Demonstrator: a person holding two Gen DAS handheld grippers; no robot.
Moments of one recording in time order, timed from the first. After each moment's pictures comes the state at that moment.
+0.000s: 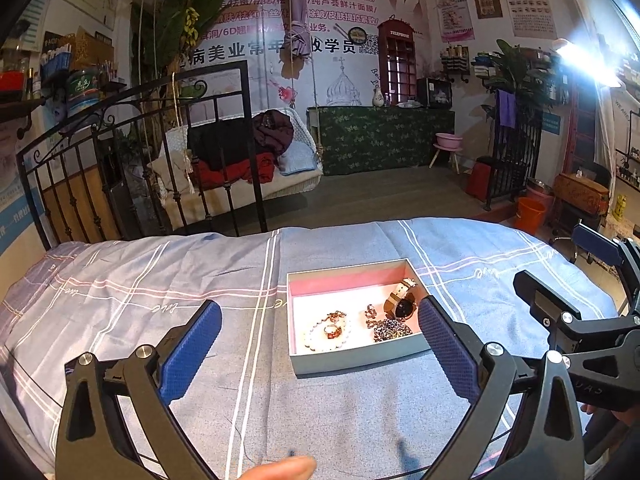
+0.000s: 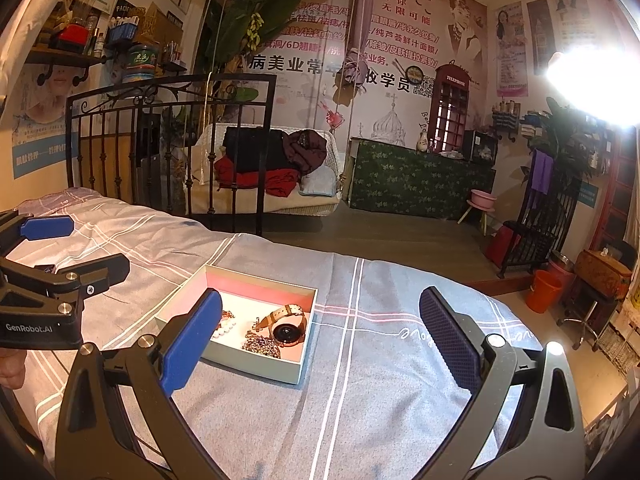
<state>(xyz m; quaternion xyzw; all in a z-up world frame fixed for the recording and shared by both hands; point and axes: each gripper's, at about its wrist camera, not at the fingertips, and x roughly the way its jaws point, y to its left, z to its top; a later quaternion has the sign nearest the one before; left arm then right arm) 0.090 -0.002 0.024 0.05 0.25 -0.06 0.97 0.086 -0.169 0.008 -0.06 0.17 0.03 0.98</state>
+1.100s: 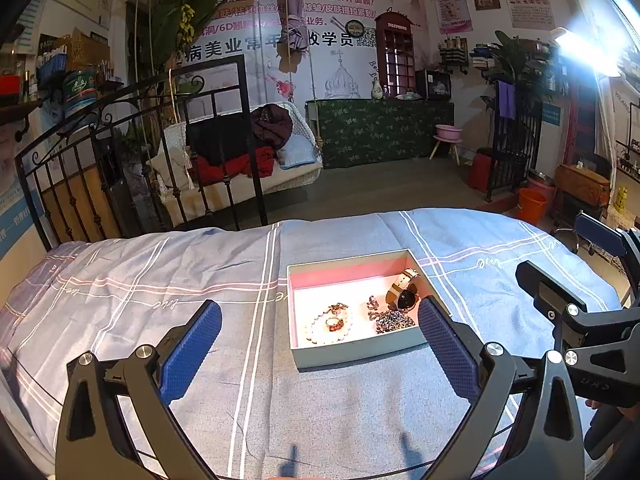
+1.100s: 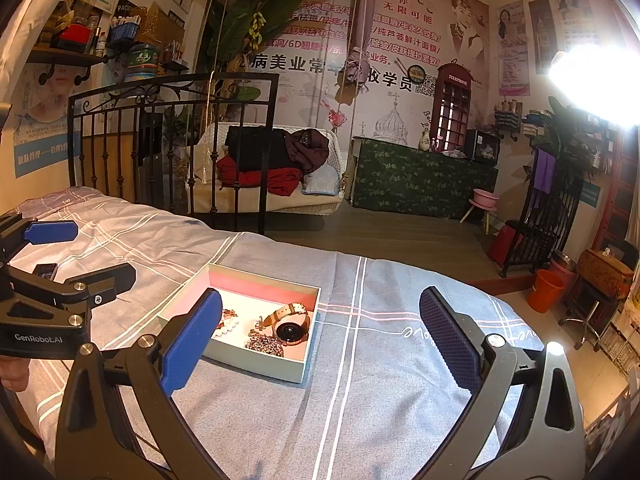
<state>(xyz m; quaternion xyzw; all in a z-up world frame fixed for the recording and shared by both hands) 0.090 -0.009 0.018 0.06 0.26 -0.06 0.96 0.087 -0.166 0.008 -0.06 0.18 0.03 0.98</state>
